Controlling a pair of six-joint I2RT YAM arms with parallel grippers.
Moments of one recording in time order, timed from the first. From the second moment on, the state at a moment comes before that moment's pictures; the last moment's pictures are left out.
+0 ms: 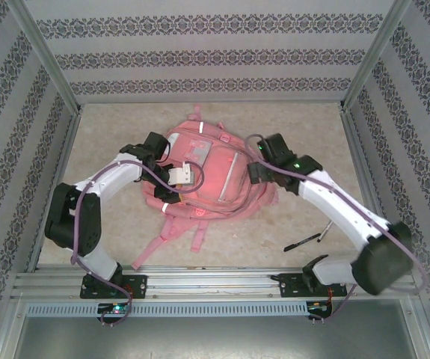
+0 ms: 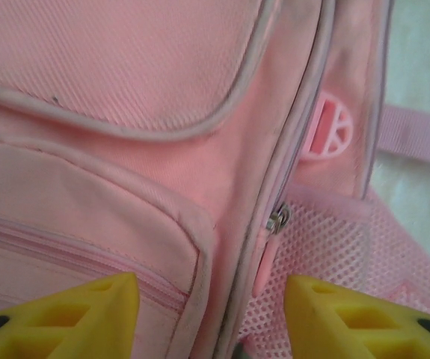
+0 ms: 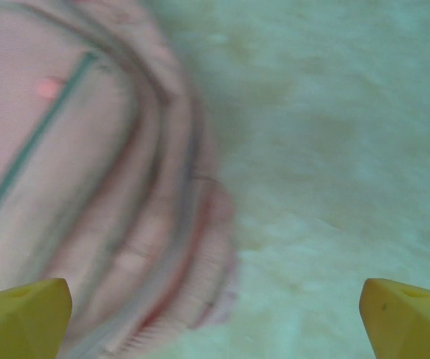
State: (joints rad) left arm -0.32 1.66 1.17 -0.85 0.45 1.14; right arm 0.49 1.27 1.07 -0.76 0.36 0.25
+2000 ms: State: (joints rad) left arm -0.39 1.58 0.98 -0.46 0.77 -0.08; right arm 1.08 1.61 0.95 -0.30 0.52 0.74
